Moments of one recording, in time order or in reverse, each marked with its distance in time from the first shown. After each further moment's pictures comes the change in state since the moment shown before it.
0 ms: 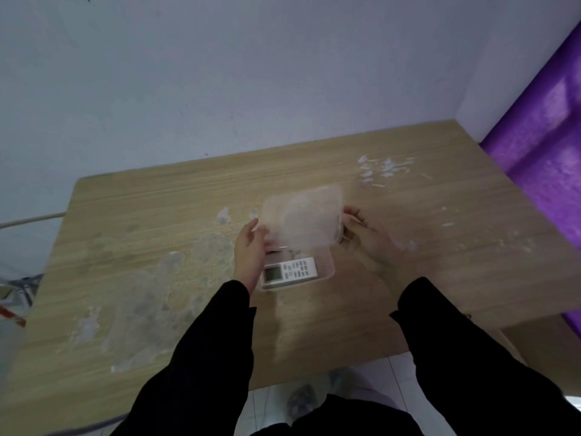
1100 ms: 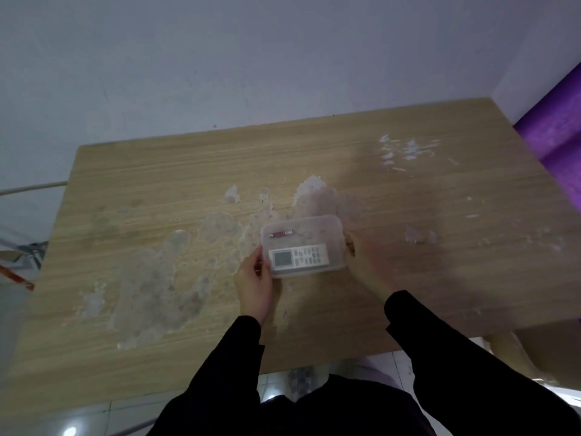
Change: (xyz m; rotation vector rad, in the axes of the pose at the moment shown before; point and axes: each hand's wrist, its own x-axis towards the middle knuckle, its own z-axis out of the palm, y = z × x) left_hand -0.035 -0.073 -0.028 0.427 0.156 0.181; right_hand 0.008 0.081 -0.023 -1.153 0.118 -0.007
